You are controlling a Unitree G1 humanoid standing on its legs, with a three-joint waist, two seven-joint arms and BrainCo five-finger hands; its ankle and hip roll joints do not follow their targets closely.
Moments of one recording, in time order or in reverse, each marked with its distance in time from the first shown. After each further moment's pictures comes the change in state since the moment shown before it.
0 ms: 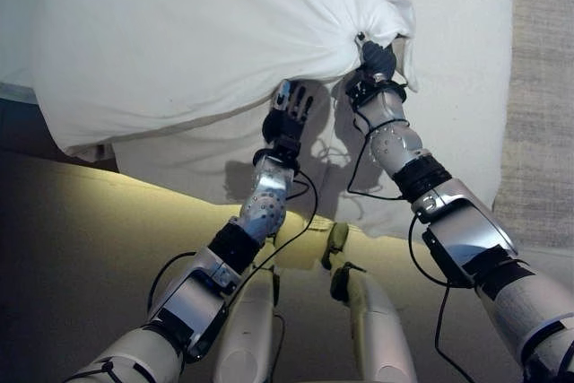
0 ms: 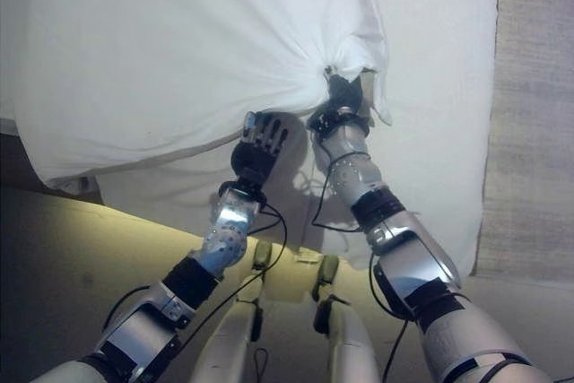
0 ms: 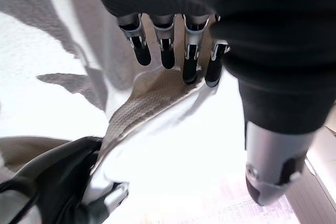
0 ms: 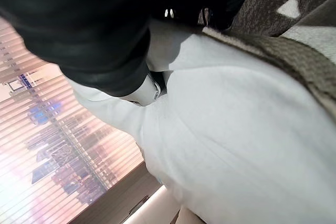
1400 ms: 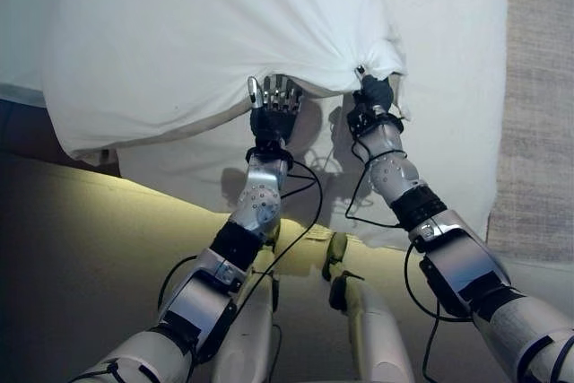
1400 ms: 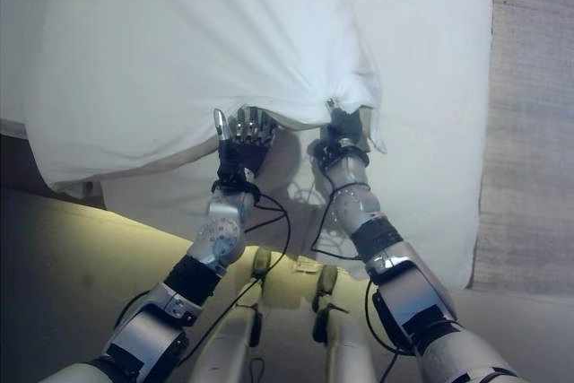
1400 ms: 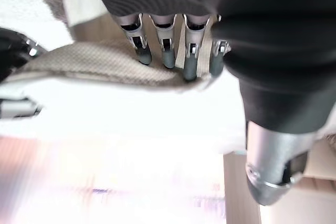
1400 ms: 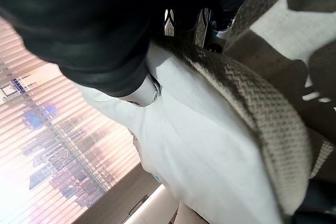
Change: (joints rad) left arm 0.008 -0.016 0.049 -0.045 -0.397 -0.013 -0.229; right arm 0.160 0.049 -0.069 -0.039 -0.019 -0.012 0.072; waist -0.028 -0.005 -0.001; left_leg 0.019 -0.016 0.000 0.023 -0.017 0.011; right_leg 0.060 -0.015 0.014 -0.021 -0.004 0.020
